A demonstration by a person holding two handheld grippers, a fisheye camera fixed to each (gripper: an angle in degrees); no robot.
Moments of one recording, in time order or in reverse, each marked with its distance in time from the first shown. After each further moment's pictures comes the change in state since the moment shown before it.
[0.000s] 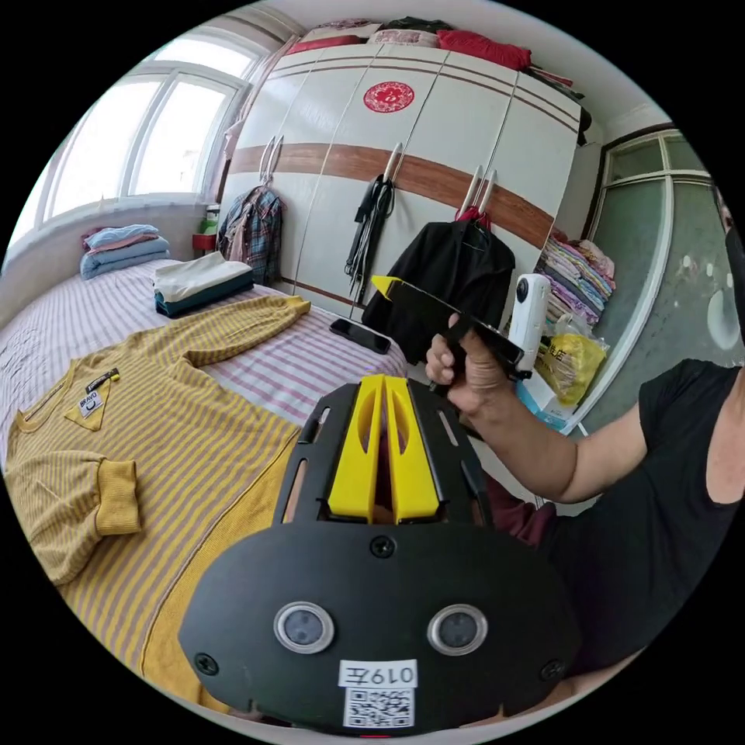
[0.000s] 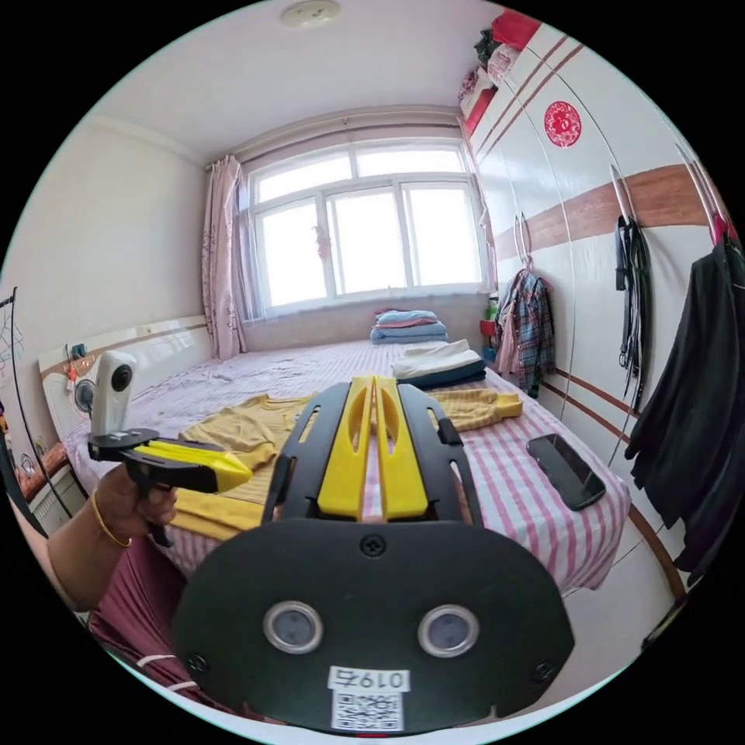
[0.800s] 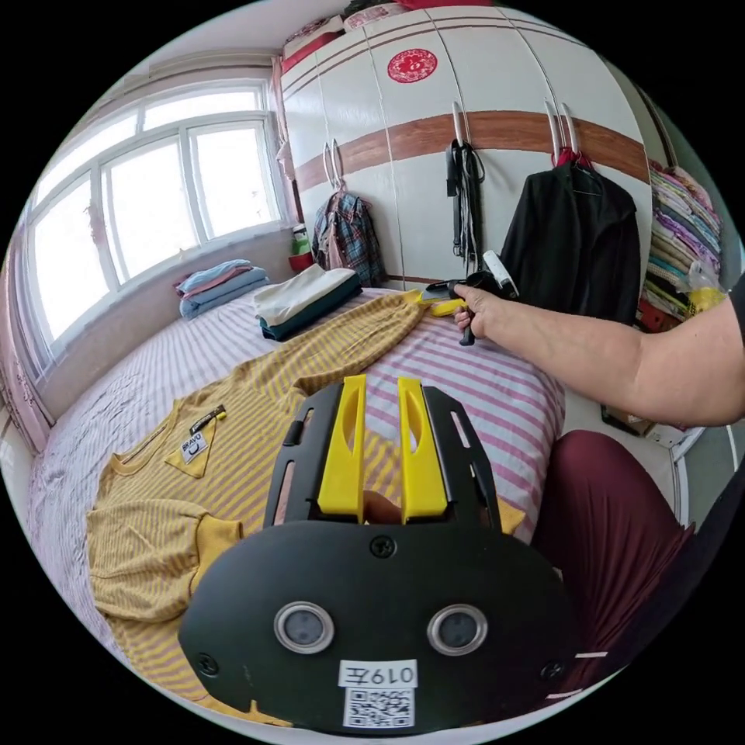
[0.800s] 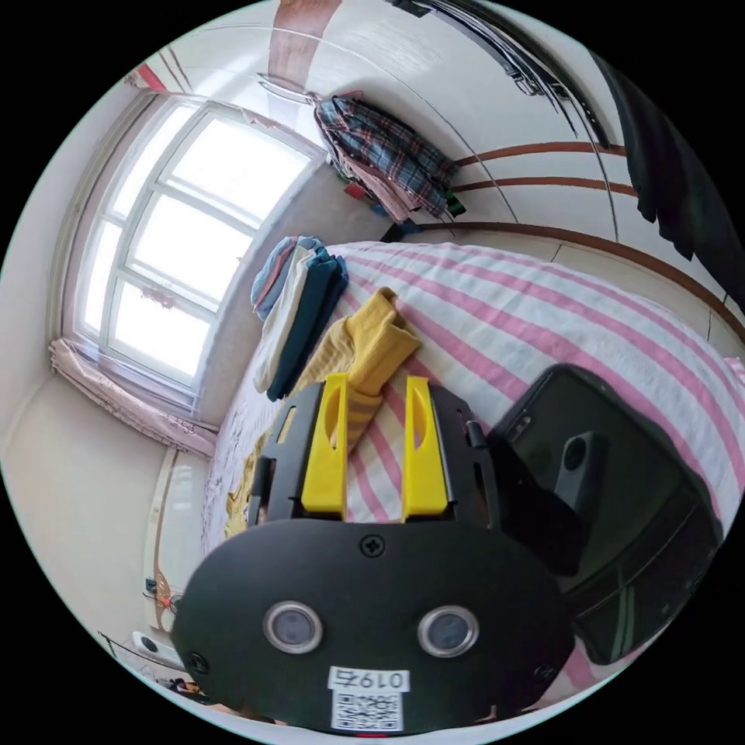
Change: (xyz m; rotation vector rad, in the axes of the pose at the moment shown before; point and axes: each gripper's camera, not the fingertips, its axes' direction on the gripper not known) left arm -0.008 -0.179 0.097 -0.060 -0.549 0.104; right arm 0.388 0.105 0.344 -0.354 0.018 0.831
